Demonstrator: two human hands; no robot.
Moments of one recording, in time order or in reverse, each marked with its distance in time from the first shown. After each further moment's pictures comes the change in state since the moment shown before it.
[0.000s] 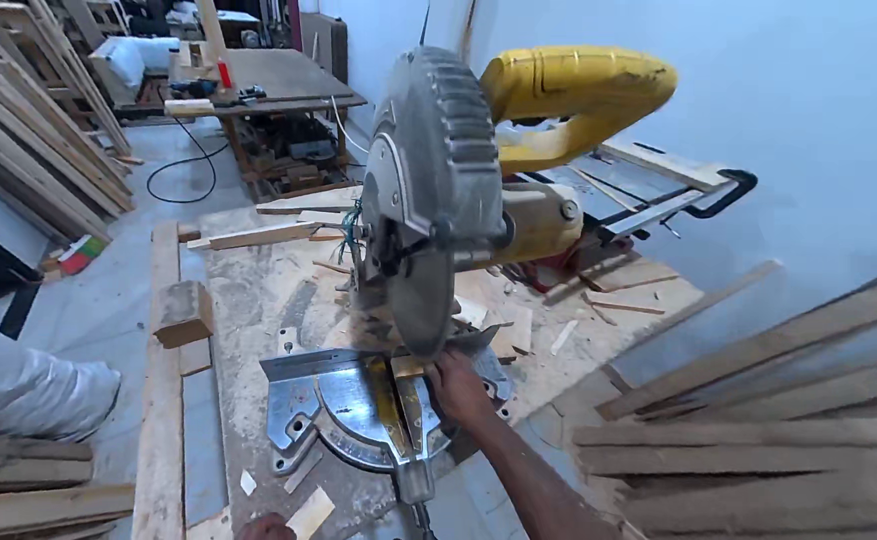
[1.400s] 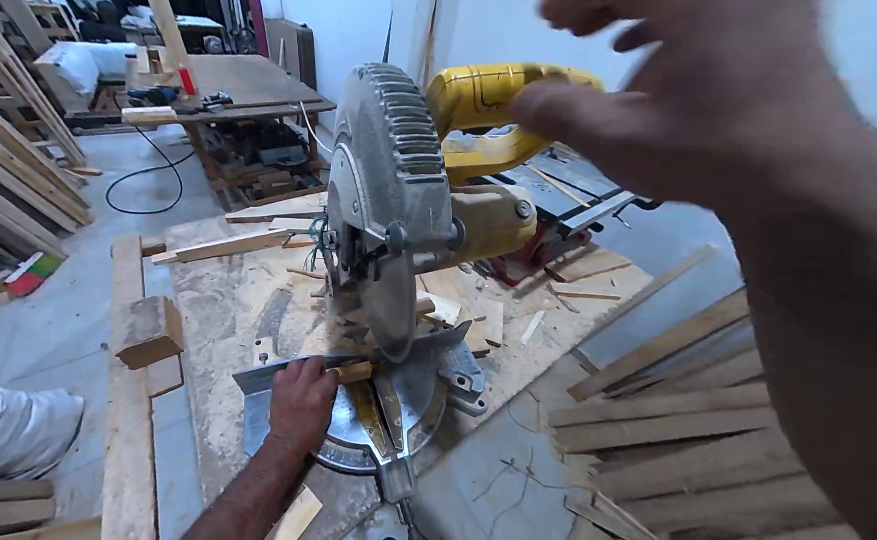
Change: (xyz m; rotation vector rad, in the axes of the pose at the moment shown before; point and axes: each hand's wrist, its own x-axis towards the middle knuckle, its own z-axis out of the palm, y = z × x) left_hand 0.203 0.087 -0.008 0.506 0.489 0.446; right_hand -0.033 -0.140 -0.363 -0.343 0.565 -0.530
